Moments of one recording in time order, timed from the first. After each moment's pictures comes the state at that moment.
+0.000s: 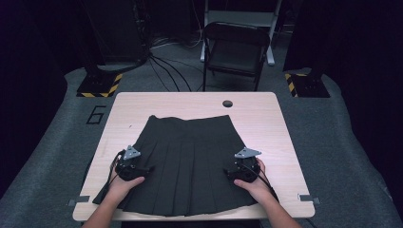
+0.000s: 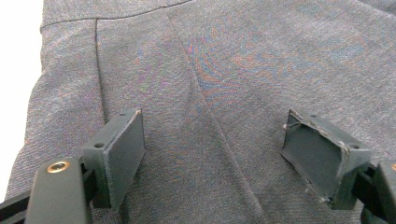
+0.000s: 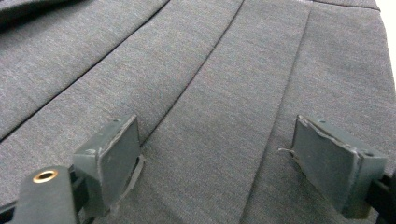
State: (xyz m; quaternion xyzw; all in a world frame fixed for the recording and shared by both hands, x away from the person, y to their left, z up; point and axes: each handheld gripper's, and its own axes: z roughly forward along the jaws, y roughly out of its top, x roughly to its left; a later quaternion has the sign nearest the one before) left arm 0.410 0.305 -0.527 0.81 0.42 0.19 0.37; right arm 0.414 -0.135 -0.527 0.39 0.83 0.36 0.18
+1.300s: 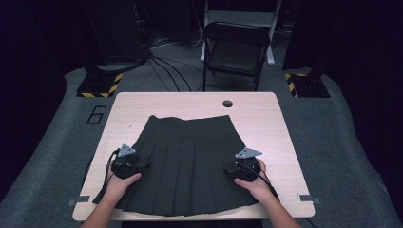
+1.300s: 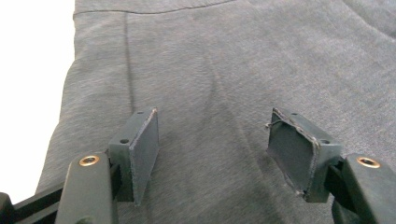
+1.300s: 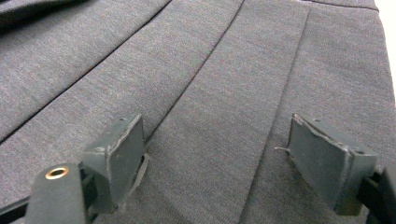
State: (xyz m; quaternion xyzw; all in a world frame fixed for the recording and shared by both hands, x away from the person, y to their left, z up) left arm 0.409 0.318 -0.519 0.78 0.47 0.17 0.38; right arm 0.413 -0.136 -0.526 0.40 0.82 0.36 0.18
